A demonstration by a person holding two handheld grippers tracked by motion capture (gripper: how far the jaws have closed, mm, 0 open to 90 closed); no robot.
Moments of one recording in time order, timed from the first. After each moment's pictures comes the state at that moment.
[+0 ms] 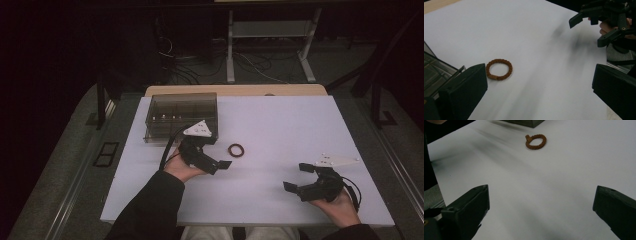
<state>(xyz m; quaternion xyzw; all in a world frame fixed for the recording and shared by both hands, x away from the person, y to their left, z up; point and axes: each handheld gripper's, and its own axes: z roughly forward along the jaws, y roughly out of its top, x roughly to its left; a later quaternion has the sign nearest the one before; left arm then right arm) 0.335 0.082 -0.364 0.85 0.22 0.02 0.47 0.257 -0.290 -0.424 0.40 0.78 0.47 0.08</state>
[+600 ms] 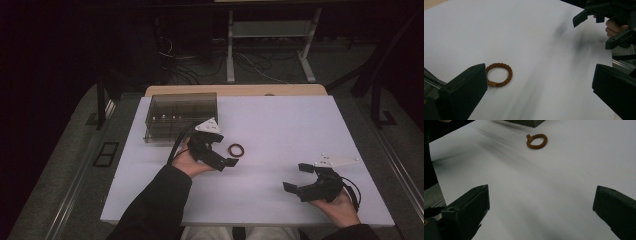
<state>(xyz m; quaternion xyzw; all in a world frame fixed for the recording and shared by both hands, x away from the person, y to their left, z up) 0.347 0.063 -0.366 0.87 0.21 0.02 0.45 0.256 -0.289 -0.424 0.40 0.78 0.47 0.07</state>
